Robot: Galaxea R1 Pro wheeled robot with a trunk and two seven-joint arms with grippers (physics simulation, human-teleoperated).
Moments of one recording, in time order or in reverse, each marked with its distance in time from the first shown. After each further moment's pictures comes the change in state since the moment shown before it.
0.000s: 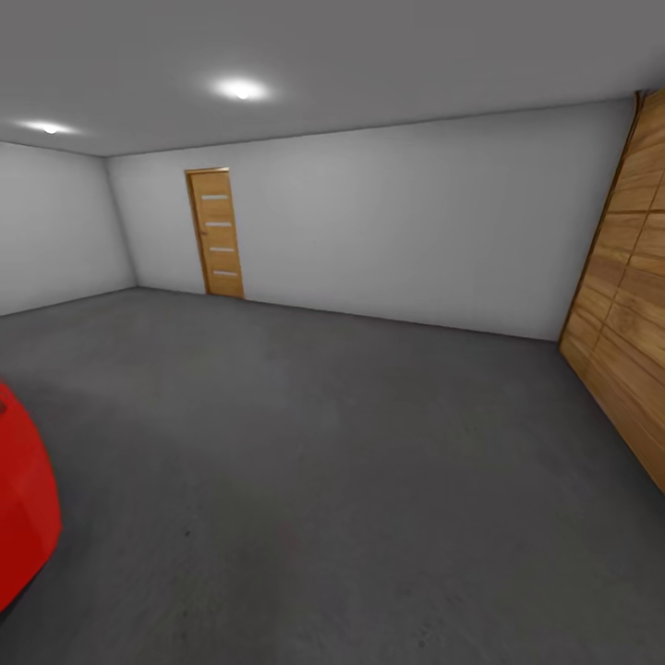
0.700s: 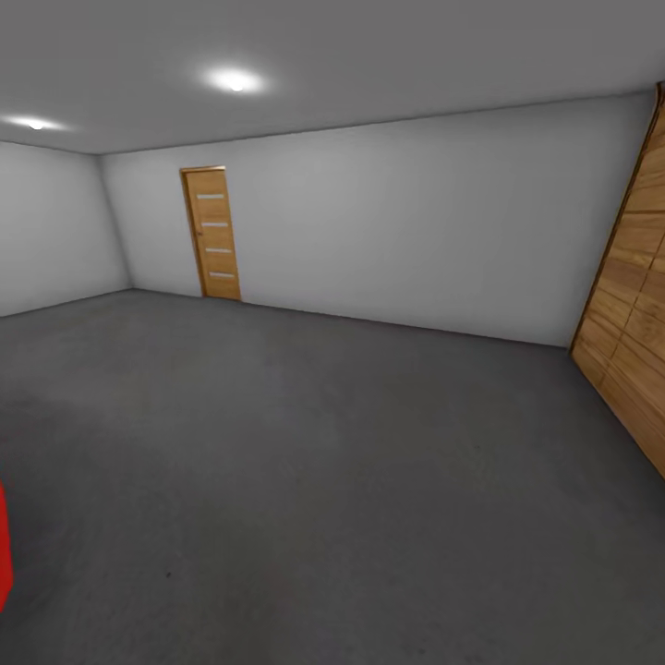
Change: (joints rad) left arm 0.000 0.000 0.000 0.000 0.002 -0.001 0.001; right arm 0.000 0.011 -0.004 0.000 0.000 0.000 0.001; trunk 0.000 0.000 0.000
